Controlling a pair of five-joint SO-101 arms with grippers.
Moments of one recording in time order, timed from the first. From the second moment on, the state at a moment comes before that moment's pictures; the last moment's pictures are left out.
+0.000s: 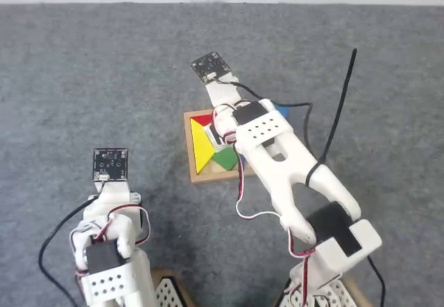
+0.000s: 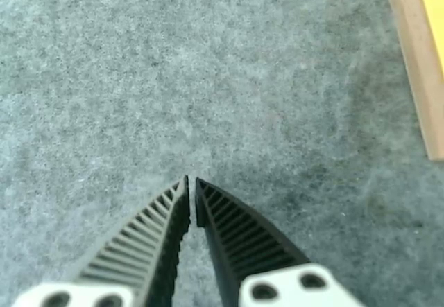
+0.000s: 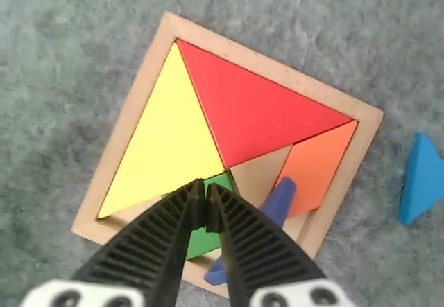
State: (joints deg) left arm -22.0 -102.8 97.0 72.0 -7.6; right arm -34.1 6.3 13.8 53.5 2.2
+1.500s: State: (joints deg) left arm -22.0 -102.8 97.0 72.0 -7.6; right arm -20.1 3.6 28.9 48.5 -0.3
